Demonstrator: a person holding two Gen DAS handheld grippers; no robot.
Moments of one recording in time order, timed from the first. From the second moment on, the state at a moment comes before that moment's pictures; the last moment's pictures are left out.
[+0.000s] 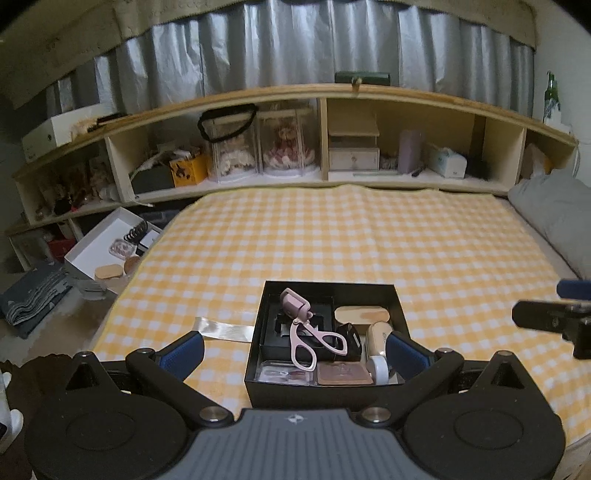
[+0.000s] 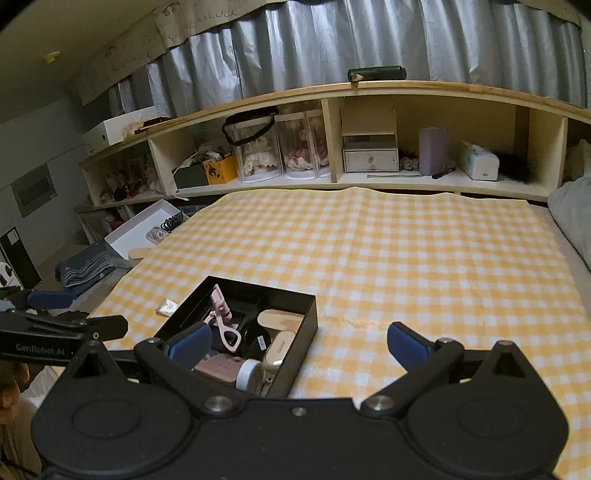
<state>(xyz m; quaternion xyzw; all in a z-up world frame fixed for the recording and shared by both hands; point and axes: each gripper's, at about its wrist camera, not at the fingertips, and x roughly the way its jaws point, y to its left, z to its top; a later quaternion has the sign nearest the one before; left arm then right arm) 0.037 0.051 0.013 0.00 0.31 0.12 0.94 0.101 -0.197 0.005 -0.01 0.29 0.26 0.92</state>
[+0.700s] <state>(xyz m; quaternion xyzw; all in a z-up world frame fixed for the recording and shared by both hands) -0.009 0.033 0.010 0.01 0.26 0.13 0.96 0.063 -0.210 -0.008 -0.01 0.27 0.23 0.93</state>
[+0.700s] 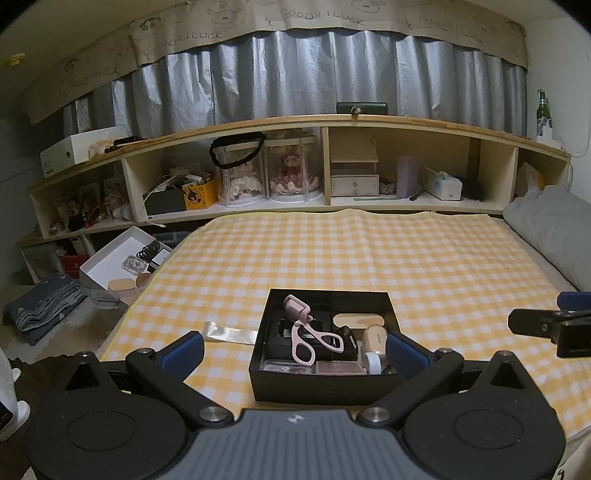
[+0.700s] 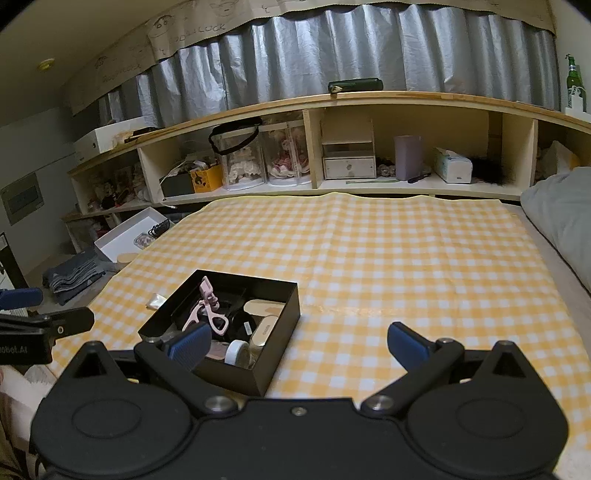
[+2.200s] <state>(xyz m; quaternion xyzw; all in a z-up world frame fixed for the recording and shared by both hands) -0.009 0.034 0.009 0.01 0.26 0.13 0.96 0.058 -0.209 -0.009 -0.01 0.27 0.23 0.93</state>
